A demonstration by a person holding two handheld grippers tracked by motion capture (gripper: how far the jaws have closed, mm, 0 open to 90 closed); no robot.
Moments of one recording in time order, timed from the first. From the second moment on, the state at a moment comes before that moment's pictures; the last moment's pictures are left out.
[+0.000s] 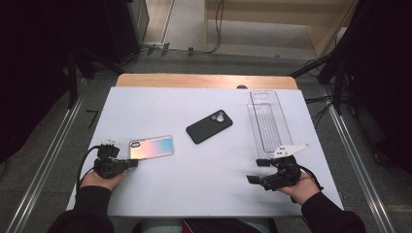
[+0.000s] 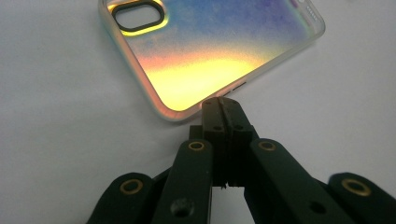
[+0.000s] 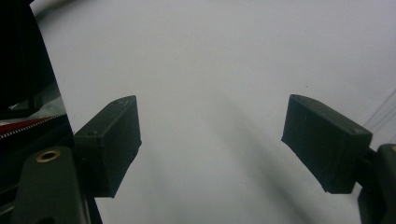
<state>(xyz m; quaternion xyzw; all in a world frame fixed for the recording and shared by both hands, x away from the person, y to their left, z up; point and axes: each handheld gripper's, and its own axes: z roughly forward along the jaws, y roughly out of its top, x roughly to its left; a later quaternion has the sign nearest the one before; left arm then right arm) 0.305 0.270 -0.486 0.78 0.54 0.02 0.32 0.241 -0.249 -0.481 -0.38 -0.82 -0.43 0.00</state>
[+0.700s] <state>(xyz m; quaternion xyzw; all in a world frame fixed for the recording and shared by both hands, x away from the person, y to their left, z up) 0.346 0.268 -0.488 0.77 0.55 0.05 0.32 0.237 -0.254 -0.482 -0.38 -0.82 -0.43 0.00</state>
